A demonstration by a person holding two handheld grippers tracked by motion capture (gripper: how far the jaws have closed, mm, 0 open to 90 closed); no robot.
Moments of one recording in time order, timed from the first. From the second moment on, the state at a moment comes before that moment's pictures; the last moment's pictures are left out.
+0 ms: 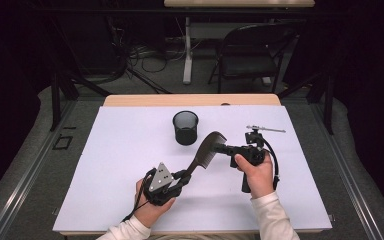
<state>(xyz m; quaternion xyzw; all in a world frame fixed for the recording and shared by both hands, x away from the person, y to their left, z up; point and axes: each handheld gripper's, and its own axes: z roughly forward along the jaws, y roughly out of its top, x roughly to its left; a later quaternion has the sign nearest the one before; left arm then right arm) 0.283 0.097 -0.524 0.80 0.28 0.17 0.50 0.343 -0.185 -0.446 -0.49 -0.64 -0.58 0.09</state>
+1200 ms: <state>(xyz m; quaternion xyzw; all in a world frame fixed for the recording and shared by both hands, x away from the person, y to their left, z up) 0.289 0.104 -0.522 0.79 0.30 0.17 0.51 0.342 -0.190 -0.446 -0.49 -0.63 -0.60 0.07</state>
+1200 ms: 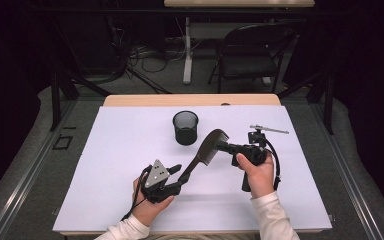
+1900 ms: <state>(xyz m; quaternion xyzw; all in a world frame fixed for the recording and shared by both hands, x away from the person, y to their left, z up) 0.294 0.110 -0.516 0.78 0.32 0.18 0.52 0.341 -0.198 -0.444 -0.49 -0.62 -0.61 0.05</state>
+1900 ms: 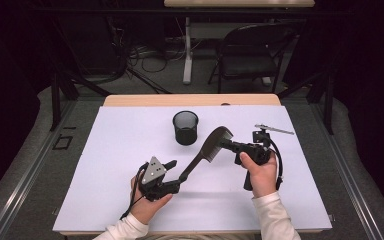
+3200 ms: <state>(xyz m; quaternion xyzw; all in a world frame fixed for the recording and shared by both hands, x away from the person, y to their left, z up) 0.327 0.148 -0.504 0.75 0.36 0.19 0.53 0.339 -0.219 -0.438 -0.50 -0.60 -0.62 -0.01</state>
